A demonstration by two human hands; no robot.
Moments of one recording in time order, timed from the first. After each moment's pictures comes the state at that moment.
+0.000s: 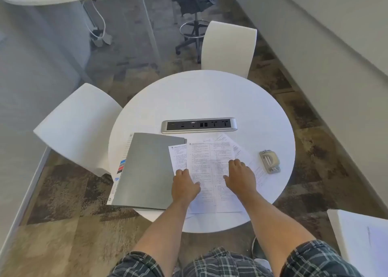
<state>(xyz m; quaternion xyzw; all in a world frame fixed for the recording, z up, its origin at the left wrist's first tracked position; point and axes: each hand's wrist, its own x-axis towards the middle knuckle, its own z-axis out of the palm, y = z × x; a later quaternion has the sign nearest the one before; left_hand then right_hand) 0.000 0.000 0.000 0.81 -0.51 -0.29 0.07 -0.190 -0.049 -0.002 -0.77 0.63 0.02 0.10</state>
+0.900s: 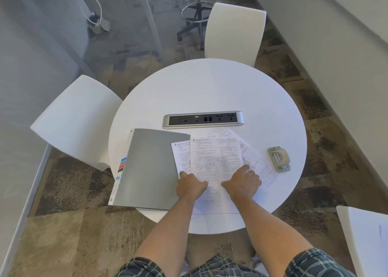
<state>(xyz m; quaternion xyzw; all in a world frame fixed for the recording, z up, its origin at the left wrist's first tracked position) 0.004 -0.022 -0.030 0.83 -0.45 -0.34 -0.02 -0.155 -0.050 -0.036 -0.54 0.81 0.13 0.19</state>
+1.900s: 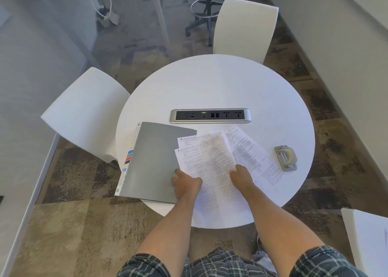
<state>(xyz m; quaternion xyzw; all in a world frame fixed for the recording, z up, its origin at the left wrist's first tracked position) 0.012 -0.002 -0.011 0.88 -0.21 -0.39 0.15 -0.162 -0.061 -0.043 -0.46 0.71 -0.08 0.52</state>
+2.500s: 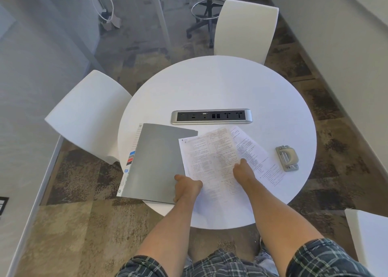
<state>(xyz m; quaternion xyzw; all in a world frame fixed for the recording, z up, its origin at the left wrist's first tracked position) 0.016 0.002 -0.008 0.88 -0.18 -0.42 0.12 -0.159 -0.073 -0.021 -0.45 0.72 -0.07 0.52</state>
